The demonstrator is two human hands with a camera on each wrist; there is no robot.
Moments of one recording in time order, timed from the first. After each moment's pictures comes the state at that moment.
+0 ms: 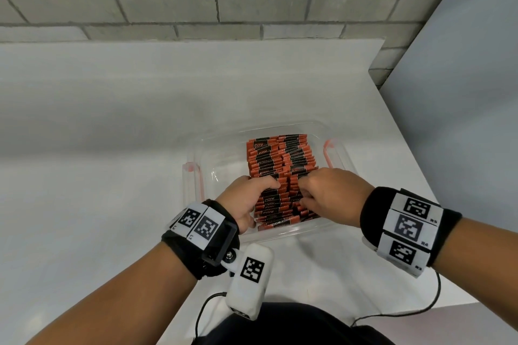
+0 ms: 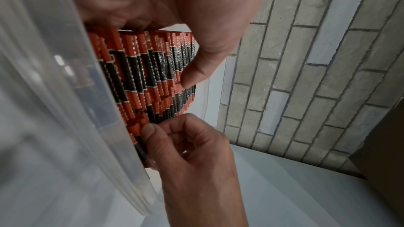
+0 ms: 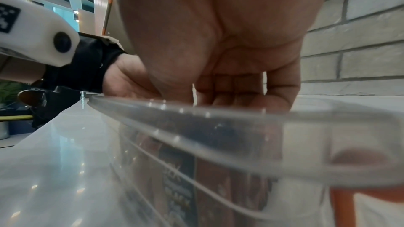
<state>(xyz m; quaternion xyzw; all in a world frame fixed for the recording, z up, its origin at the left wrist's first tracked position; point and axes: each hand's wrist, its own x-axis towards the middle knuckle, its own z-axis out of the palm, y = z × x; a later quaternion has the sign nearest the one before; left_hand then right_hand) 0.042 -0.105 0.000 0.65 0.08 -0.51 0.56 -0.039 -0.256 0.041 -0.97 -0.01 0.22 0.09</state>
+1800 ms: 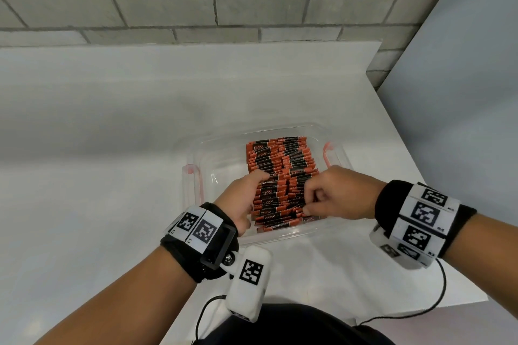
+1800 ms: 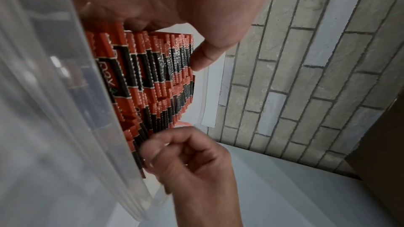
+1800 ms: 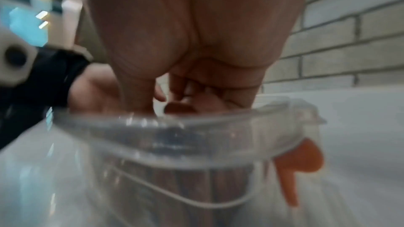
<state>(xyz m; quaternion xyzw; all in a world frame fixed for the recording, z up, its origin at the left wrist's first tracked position) 0.038 -0.104 0.013 0.65 0.11 -0.51 0.55 -0.045 -0.279 0.042 -0.94 0.01 0.24 0.23</state>
